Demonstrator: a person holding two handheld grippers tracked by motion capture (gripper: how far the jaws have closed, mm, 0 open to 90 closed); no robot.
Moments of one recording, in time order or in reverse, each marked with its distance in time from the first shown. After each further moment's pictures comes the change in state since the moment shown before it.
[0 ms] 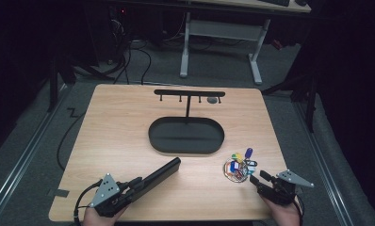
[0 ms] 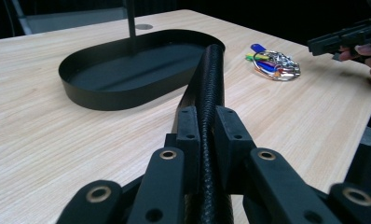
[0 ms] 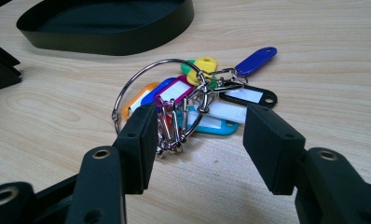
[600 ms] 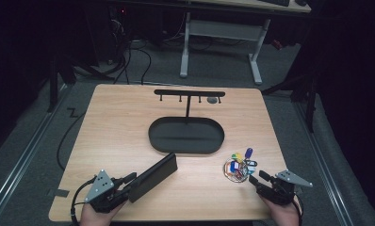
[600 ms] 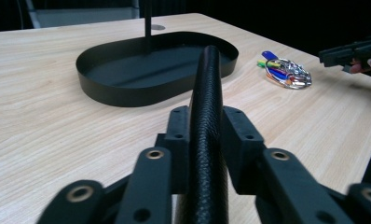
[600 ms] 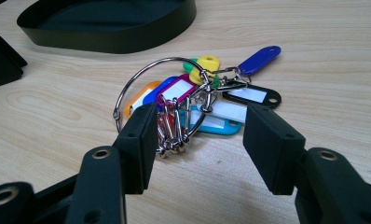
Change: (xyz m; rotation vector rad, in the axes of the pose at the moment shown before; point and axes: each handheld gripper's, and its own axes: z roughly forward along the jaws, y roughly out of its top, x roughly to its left) left arm 0.014 -0.004 -0.001 -0.009 0.013 -0.052; right arm 0.001 0.000 0.002 0.006 0.004 -0.006
